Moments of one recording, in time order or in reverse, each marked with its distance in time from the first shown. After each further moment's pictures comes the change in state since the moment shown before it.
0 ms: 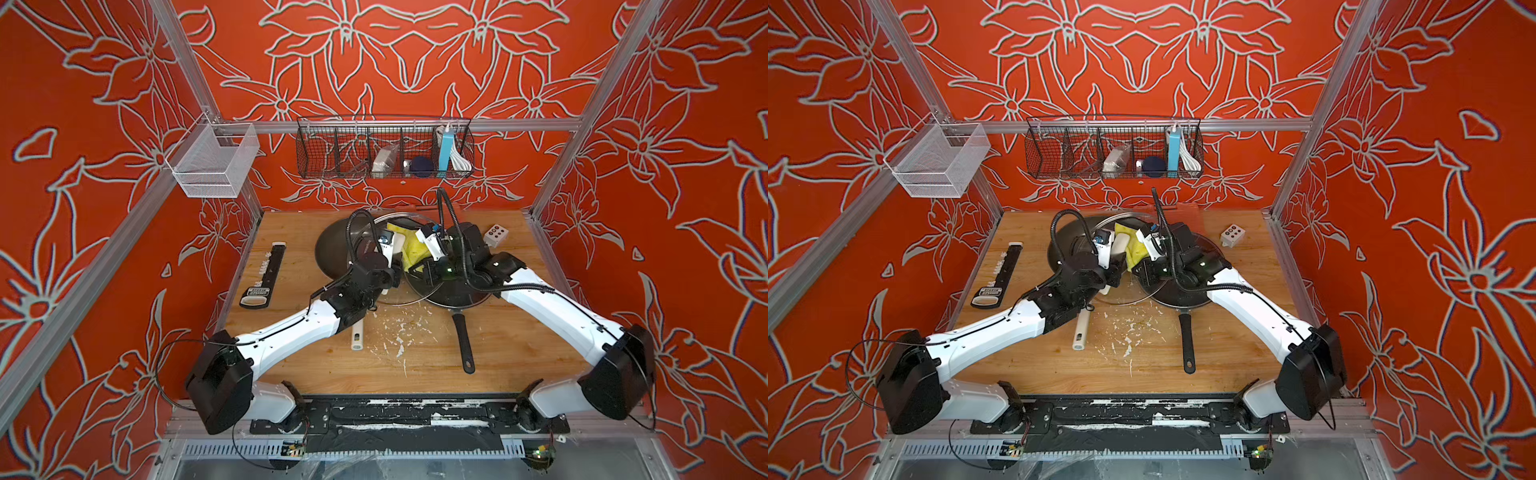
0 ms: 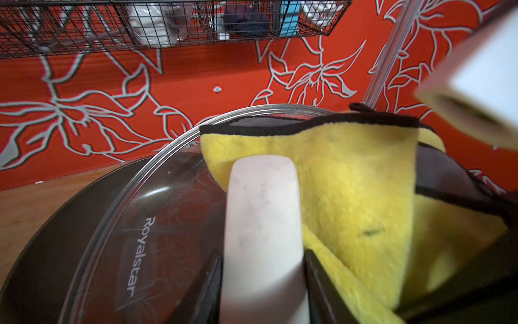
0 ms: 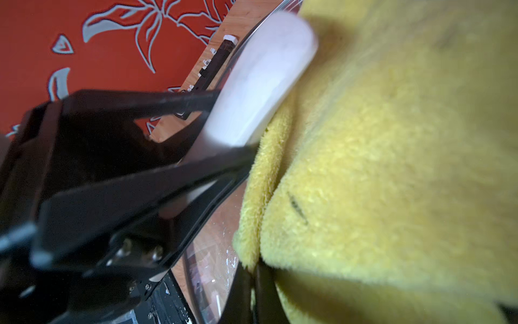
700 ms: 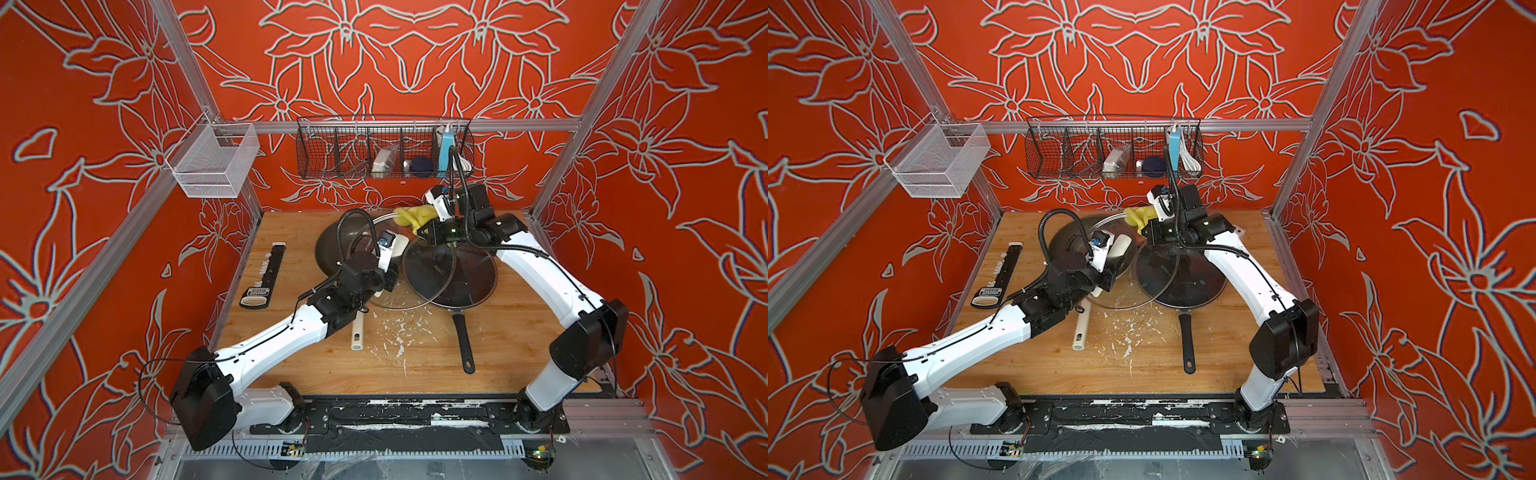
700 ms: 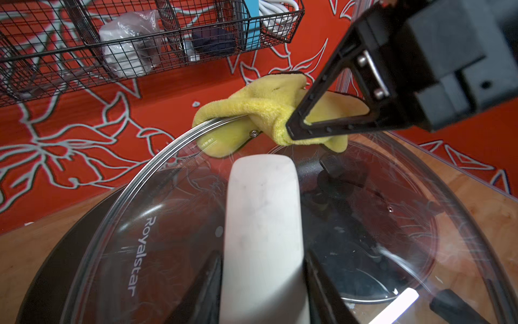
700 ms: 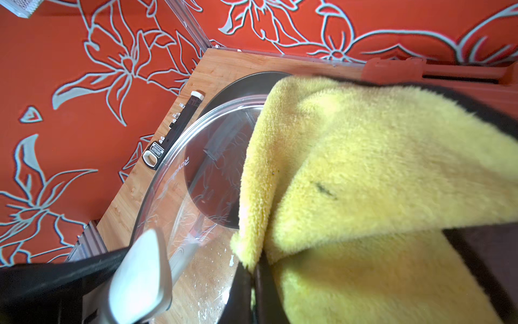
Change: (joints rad) left arm 0.013 -0.092 -0.003 -0.080 0.136 0.109; right arm -0.159 0.252 0.431 -0.174 0.017 -0.072
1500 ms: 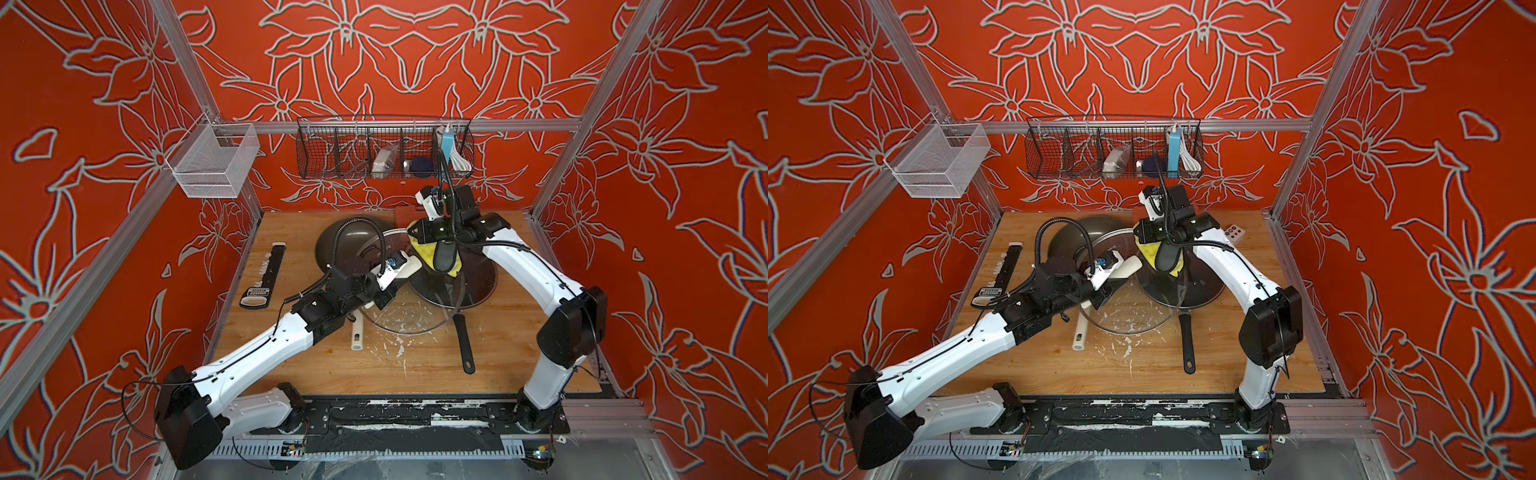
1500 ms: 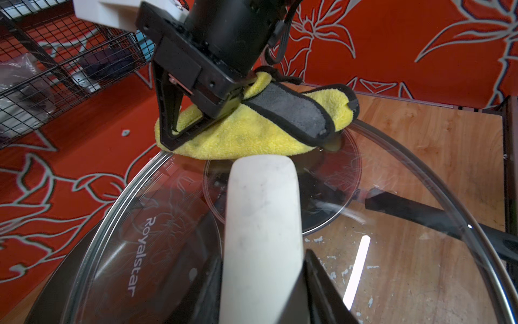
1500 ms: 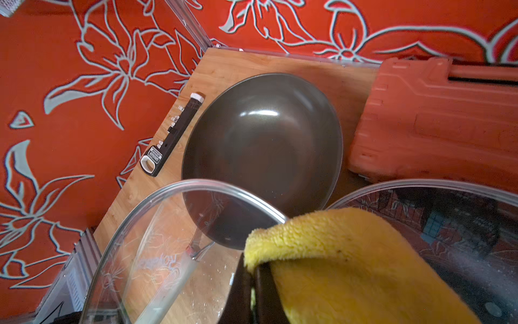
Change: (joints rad) left arm 0.006 -0.128 -0.017 -0.183 0.319 0.302; right arm 0.013 0.127 0.096 0.047 0.010 0.023
